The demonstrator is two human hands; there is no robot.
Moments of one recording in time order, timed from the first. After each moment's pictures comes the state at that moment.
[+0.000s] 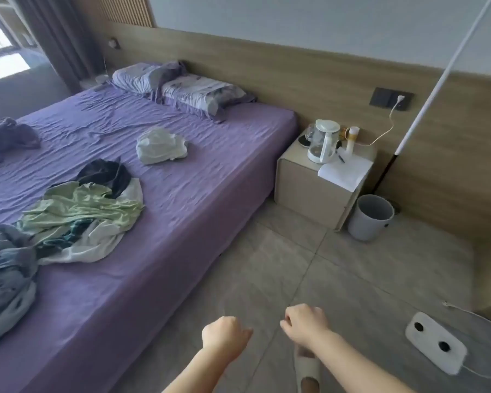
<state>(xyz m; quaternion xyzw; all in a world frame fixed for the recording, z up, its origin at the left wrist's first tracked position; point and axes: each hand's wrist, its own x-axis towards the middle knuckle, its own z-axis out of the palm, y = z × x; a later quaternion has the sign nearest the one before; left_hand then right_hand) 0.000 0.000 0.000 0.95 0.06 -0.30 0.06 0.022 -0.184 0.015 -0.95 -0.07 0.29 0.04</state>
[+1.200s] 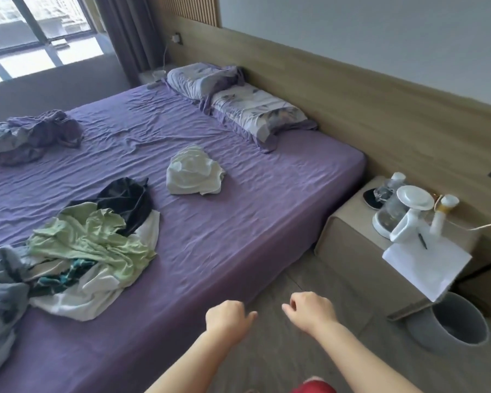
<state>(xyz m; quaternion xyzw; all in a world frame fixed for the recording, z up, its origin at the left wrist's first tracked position) 0.365 0.052 0.013 0.95 0.16 -0.26 0.10 0.429 -0.128 0.018 -0.96 -0.15 0.24 0.06</state>
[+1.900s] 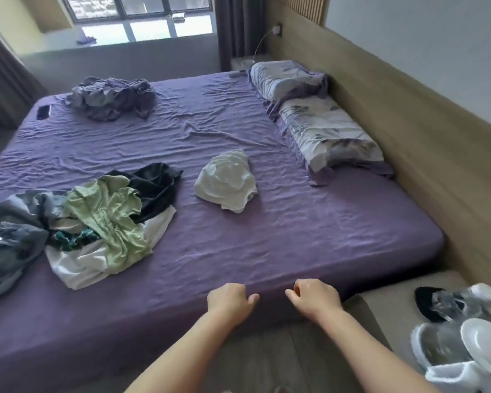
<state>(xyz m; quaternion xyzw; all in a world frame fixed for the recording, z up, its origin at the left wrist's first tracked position) 0.593 0.021 0.030 0.90 0.36 -0.21 0.16 0.729 -0.123 0.031 -0.91 -0.35 0.21 0.02</state>
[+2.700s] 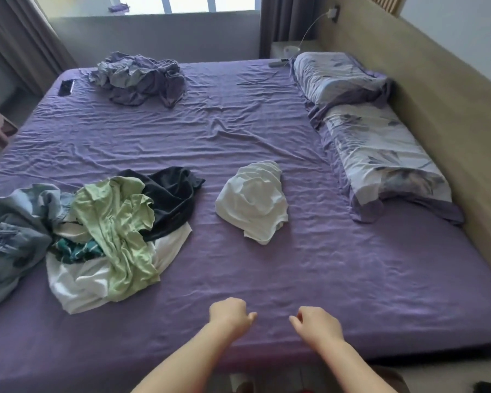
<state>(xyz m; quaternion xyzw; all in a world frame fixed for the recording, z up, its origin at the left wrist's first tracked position) 0.674 0.172 -0.016 0.85 0.39 -0.30 0.20 0.811 0.029 -0.017 -0.88 -0.36 0.32 -0.04</state>
